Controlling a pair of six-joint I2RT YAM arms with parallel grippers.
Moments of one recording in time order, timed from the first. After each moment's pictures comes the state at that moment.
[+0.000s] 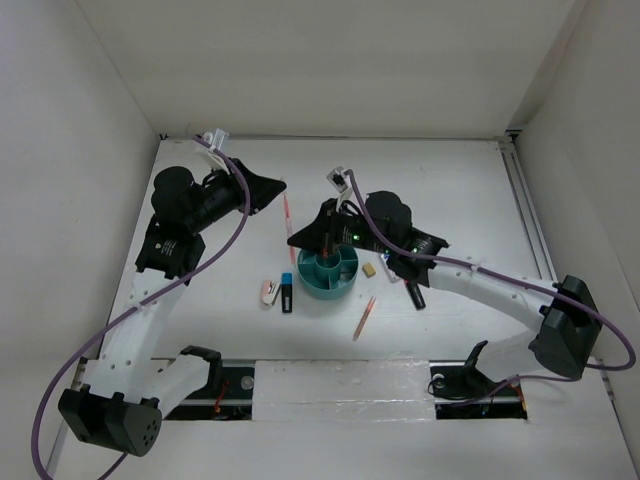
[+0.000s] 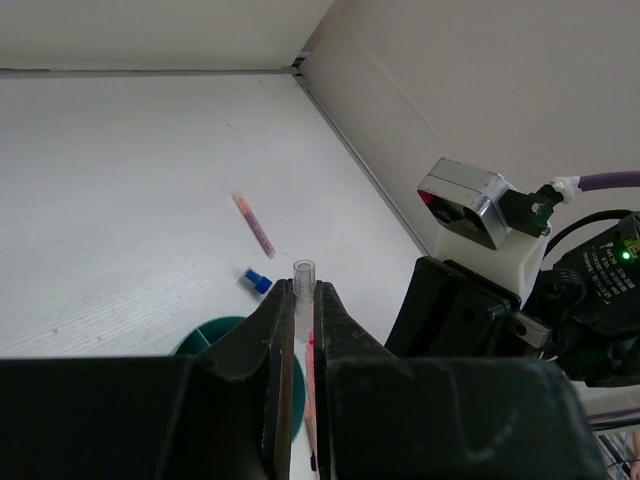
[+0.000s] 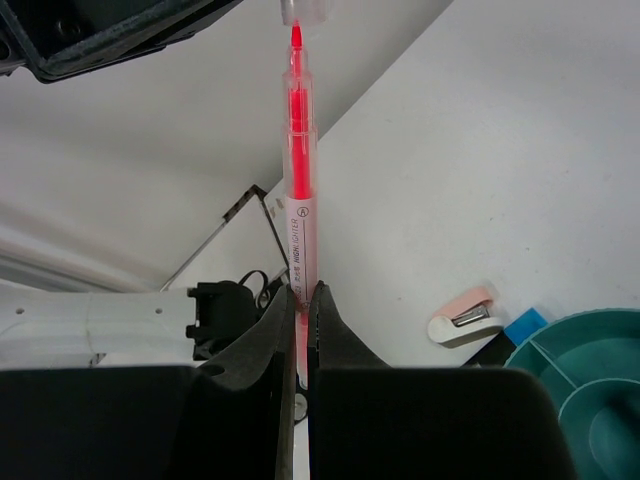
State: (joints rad) left arm -0.24 0.99 1.06 -0.12 0.58 -0.57; right arm 0.90 1.40 1.09 0.21 -0.33 0.63
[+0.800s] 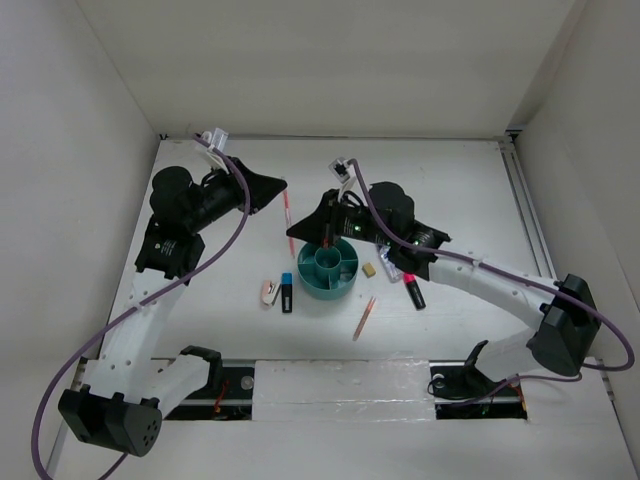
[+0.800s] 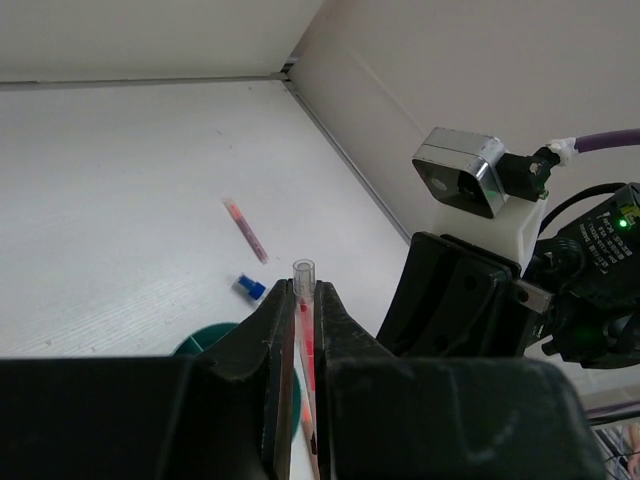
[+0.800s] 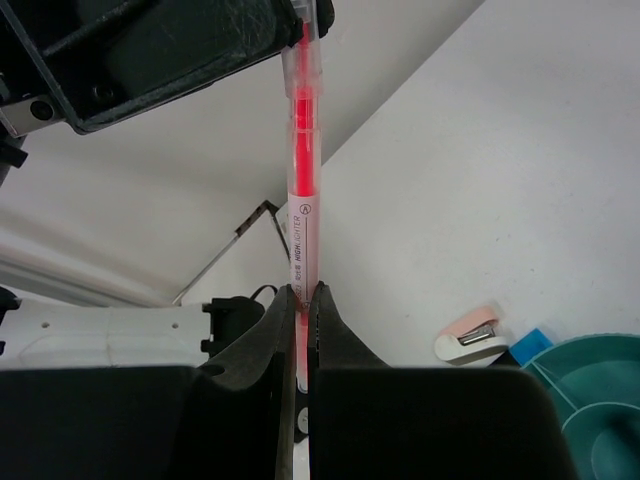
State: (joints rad) left arm -0.24 0.99 1.06 -0.10 0.60 -0.57; right arm 0.87 1.42 1.14 0.21 -0.36 0.65
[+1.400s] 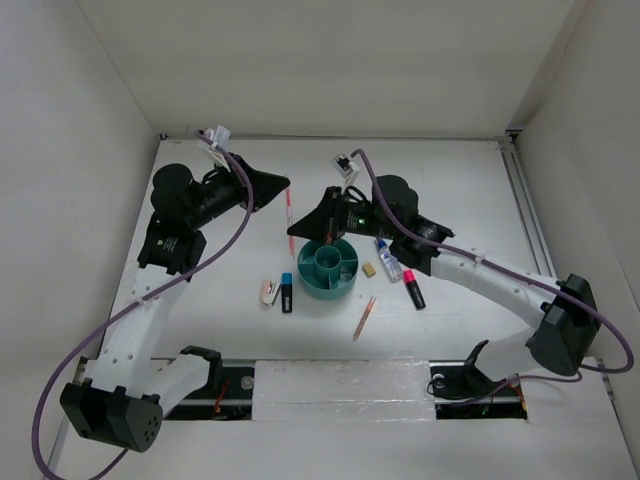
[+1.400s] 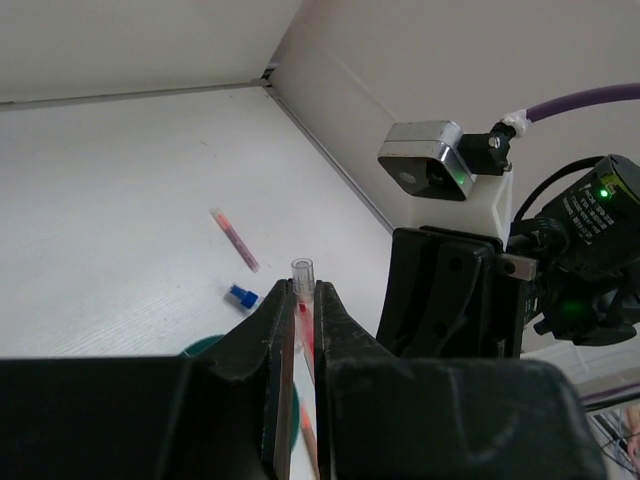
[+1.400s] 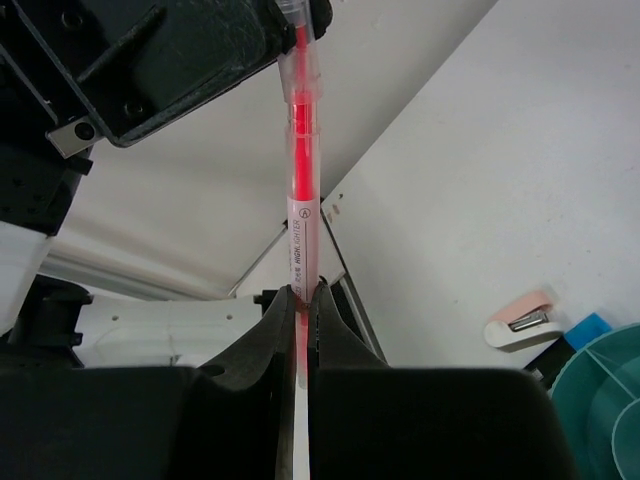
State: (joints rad) left arm -0.24 1.00 1.06 -0.05 0.64 -0.57; right arm 0.84 1.42 1.17 0.19 -0.43 0.78
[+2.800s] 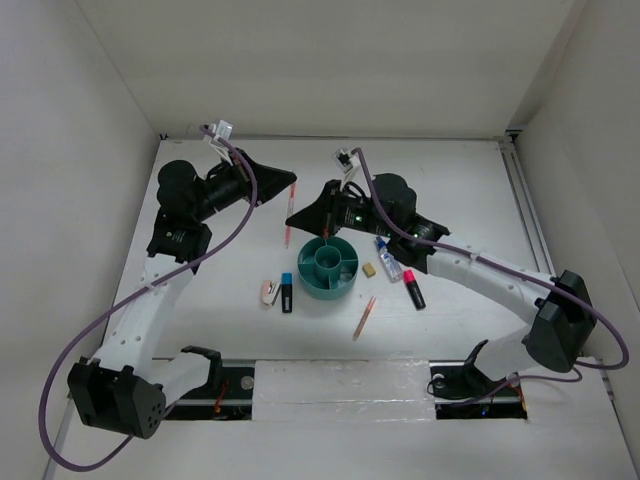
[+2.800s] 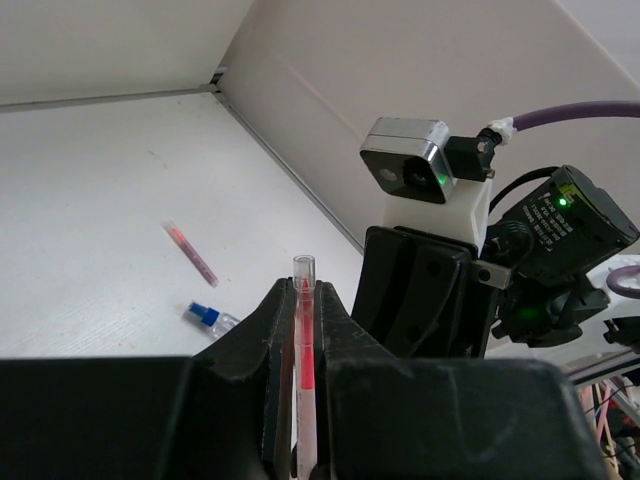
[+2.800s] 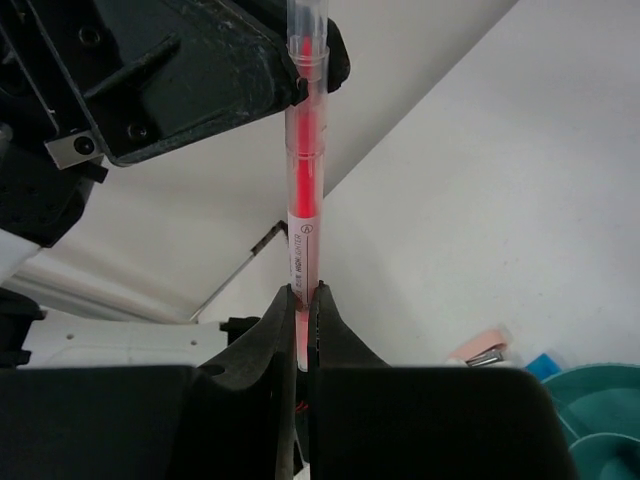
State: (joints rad) left arm -0.23 1.07 1.03 0.15 0.76 -0.70; right arm 0.83 1.45 1.18 0.26 -0.39 0.71
